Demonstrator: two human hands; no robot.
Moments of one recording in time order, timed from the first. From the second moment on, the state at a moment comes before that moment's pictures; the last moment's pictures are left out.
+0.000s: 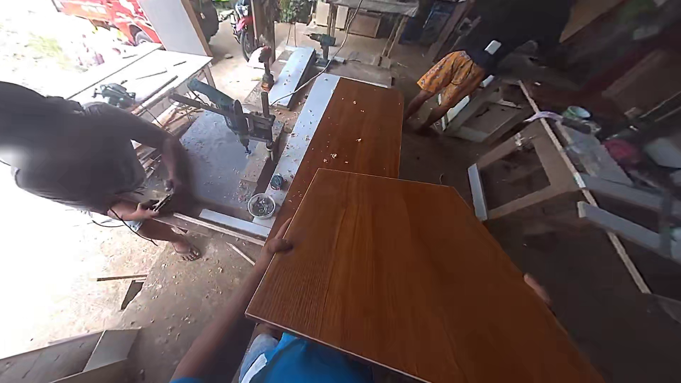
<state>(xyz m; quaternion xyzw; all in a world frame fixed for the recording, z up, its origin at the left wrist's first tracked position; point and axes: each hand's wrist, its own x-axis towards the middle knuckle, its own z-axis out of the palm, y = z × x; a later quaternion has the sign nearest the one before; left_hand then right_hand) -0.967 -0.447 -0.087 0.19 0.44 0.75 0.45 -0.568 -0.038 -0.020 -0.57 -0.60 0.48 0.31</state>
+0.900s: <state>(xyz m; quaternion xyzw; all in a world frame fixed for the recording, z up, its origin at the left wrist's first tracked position) -1.008 -0.445 -0.208 0.18 0.84 0.28 0.43 -0.613 -0.180 -0.208 -0.72 -0.49 0.47 0.10</state>
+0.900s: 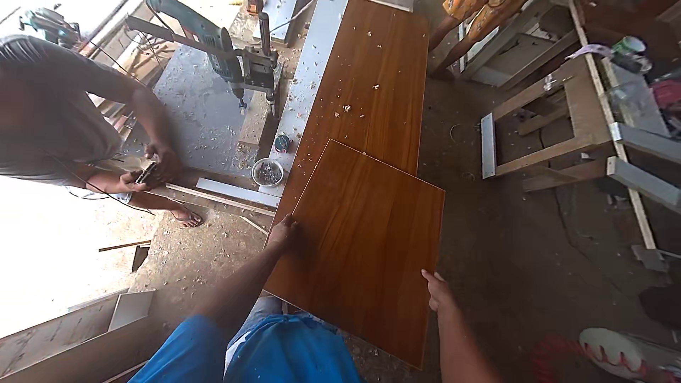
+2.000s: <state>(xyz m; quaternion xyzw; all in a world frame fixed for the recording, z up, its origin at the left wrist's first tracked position) -1.221 -0.273 -0.202 0.41 0.81 -0.21 0.37 -0.967 -0.273 -0.178 -0.56 -0.71 0.39 0.16</state>
